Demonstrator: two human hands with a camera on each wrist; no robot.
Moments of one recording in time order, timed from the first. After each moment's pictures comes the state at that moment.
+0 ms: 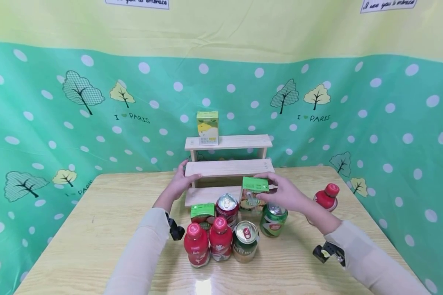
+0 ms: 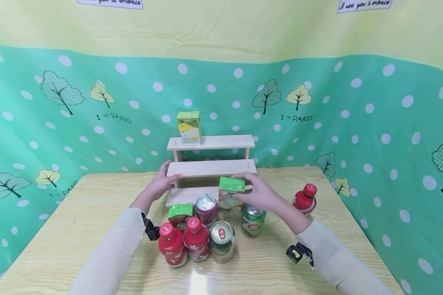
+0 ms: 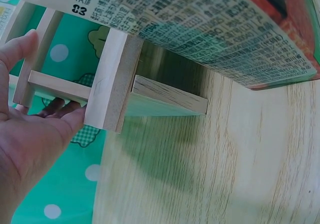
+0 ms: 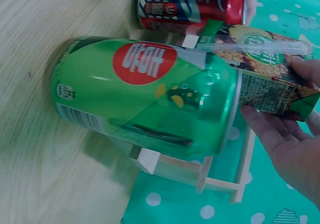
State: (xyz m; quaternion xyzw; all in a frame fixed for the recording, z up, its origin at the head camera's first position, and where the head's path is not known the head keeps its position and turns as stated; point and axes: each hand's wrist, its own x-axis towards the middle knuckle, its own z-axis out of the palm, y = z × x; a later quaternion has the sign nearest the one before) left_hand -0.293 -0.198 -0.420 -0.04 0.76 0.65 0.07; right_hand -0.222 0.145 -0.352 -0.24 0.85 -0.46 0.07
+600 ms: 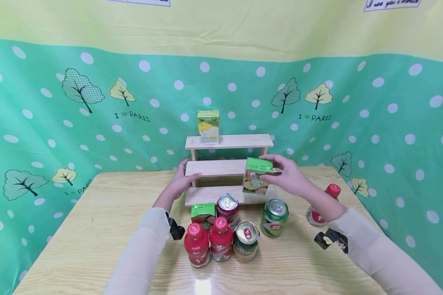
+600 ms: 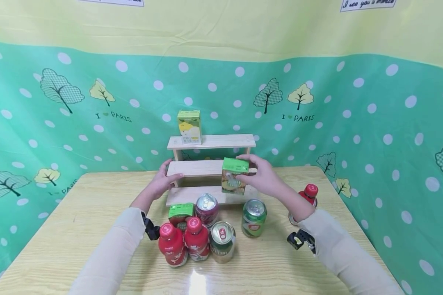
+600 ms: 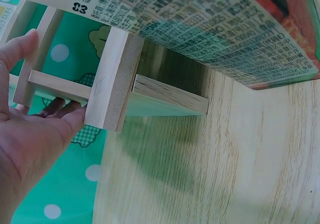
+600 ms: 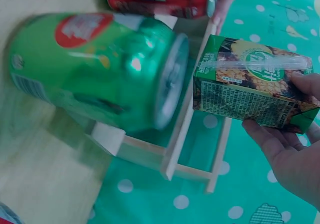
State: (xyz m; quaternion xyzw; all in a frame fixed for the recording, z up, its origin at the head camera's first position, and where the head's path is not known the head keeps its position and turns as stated) left_hand -0.294 -0.198 -0.421 -0.04 0.76 0.65 0.07; right_hand -0.238 0.143 -0.315 -0.22 0.85 -0.47 0.02
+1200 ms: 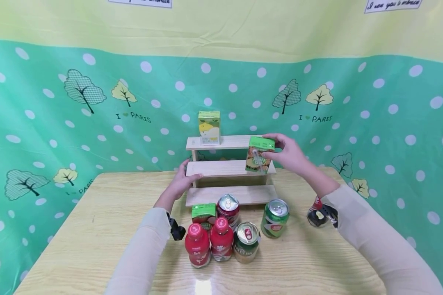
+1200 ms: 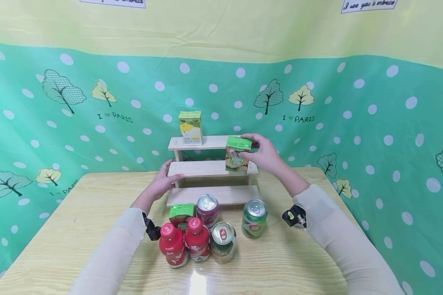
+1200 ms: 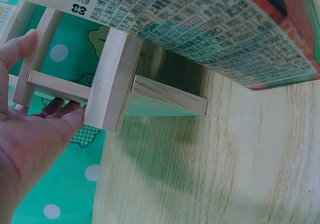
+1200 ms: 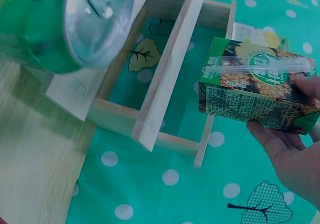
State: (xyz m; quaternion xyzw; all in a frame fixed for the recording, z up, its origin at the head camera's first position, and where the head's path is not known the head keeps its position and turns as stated) left_hand -0.292 -0.199 -0.421 -0.04 0.76 0.65 0.07; right_hand -0.283 0.142 -0.287 -0.18 0.87 -0.46 -0.01
